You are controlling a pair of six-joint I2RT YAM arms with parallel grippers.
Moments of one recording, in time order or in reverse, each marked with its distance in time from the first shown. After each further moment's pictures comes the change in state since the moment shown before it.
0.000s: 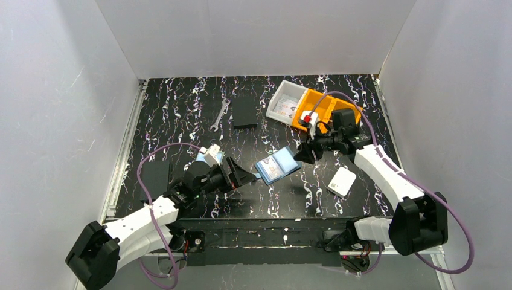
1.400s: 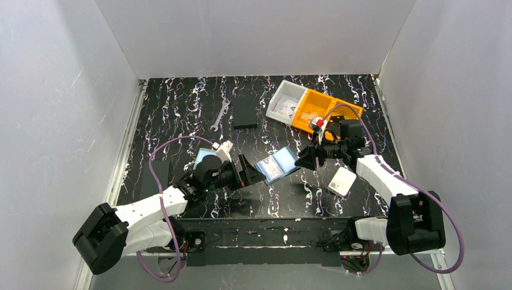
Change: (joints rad) left arm -0.082 0.178 0.126 0.002 0.008 0.013; right arm -0.126 -0.027 -0.247 0.315 -0.220 0.185
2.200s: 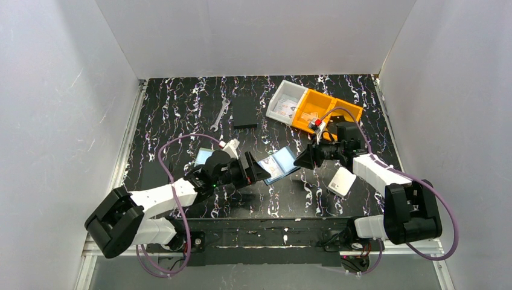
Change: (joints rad) left arm -0.006 0.154 0.060 0.031 0.002 -0.026; right arm 0.003 0.069 -0.049 0.118 0.025 0.135
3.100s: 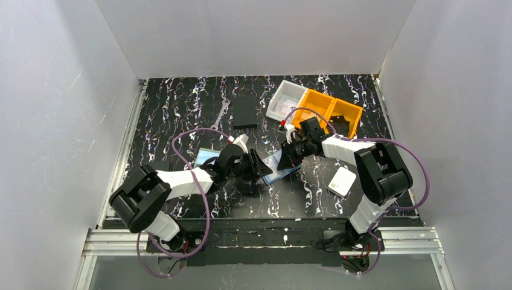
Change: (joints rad) left arm 0.000 0.262 0.122 0.074 -0.061 0.029; right arm 0.255 0.398 0.267 -0.147 0.218 0.128
